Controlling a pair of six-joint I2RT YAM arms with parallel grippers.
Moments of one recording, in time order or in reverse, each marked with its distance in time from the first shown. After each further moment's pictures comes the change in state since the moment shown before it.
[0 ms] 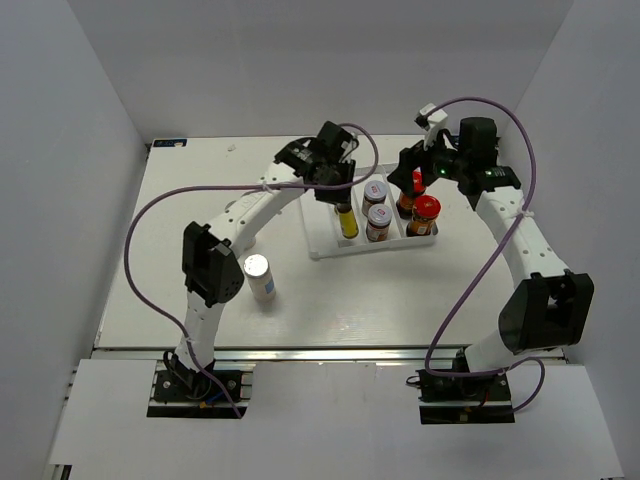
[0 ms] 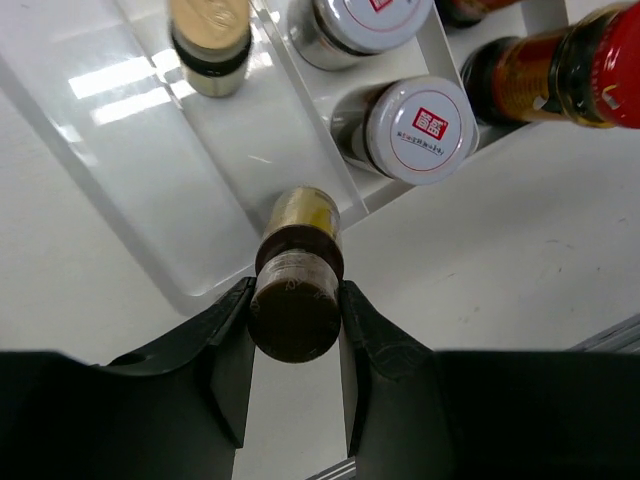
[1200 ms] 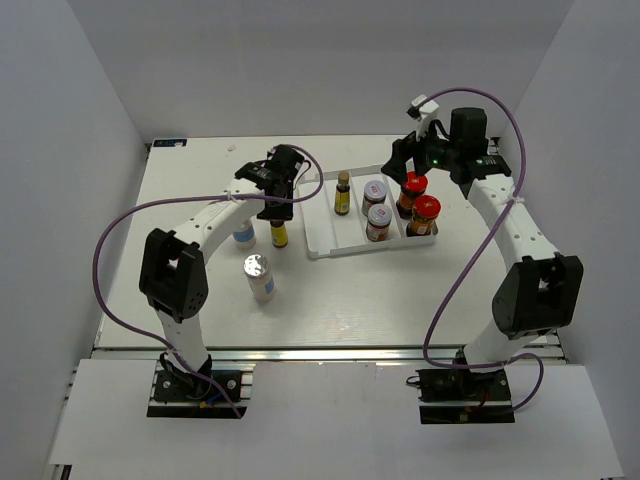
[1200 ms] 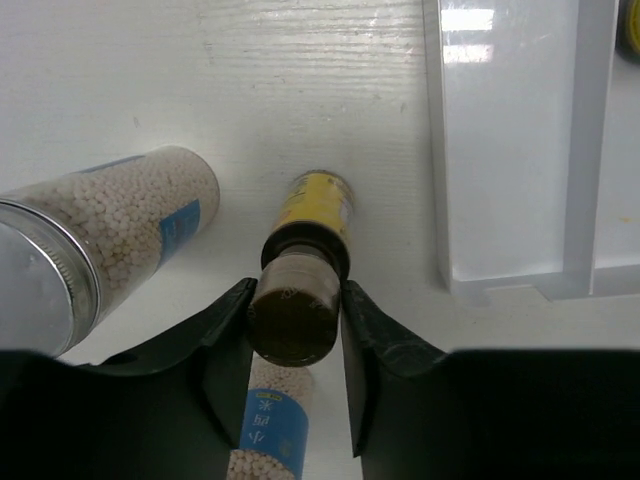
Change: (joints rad) left arm 0.151 -0.237 -0.537 0.106 -0.341 -0.005; right arm 0.020 0.100 0.101 0.008 0.011 -0.002
